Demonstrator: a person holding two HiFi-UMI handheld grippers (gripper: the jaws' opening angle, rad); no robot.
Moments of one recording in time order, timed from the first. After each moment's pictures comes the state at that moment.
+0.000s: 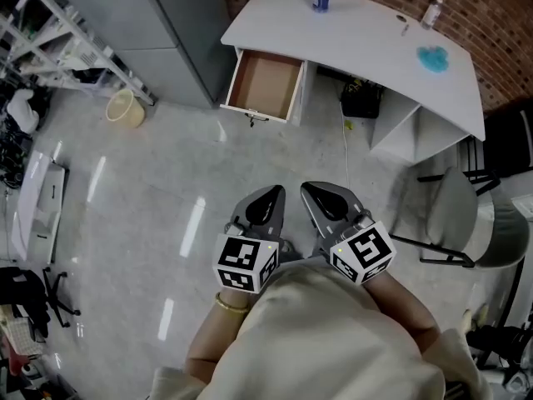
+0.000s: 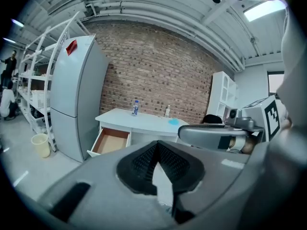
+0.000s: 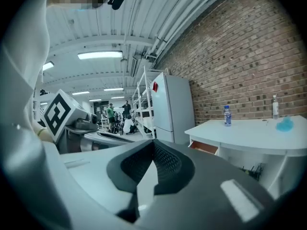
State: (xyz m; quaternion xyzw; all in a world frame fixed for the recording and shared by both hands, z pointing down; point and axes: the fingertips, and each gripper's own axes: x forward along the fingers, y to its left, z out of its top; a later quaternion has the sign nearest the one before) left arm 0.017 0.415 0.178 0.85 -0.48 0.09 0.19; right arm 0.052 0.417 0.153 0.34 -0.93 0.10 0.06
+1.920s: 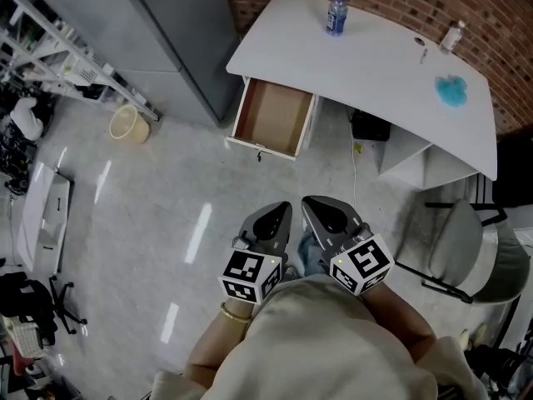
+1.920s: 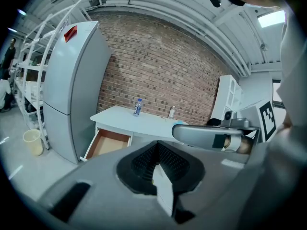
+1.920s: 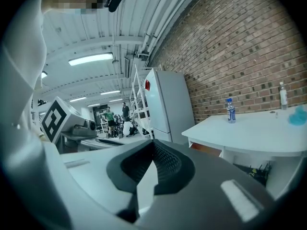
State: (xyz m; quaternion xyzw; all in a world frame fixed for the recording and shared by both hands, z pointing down) left arm 0.014 0.271 0.182 0.85 -0.47 0.08 0.22; right arm 0.037 0.266 0.155 0.33 -0.93 0.15 0.06
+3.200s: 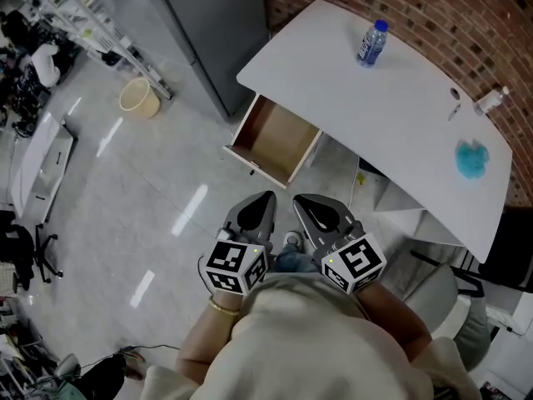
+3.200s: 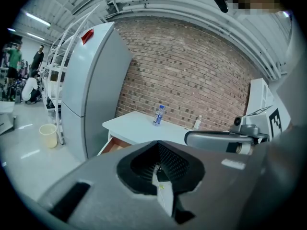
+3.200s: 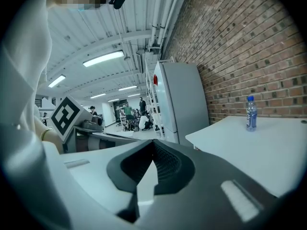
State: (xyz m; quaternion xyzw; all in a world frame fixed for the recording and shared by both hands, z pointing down) left arm 0.025 0.107 0.181 0.76 -0.60 0.04 0.24; right arm 0.067 0.109 0.157 0.19 -0.97 0.13 0.09
